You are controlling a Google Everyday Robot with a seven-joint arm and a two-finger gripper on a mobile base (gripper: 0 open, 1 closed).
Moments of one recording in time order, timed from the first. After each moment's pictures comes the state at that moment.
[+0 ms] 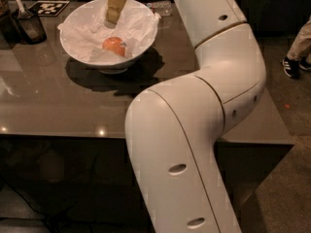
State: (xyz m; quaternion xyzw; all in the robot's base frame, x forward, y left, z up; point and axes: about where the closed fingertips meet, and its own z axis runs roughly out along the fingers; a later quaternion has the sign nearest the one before) arm 0.740 0.087 1.020 -0.66 0.69 0.02 0.29
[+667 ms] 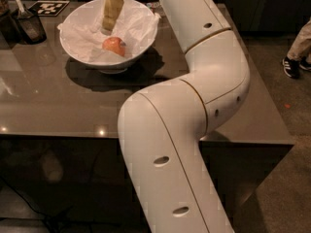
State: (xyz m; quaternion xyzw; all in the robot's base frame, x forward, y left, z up) arm 0.765 0.106 0.989 -0.66 0.69 0.02 0.29
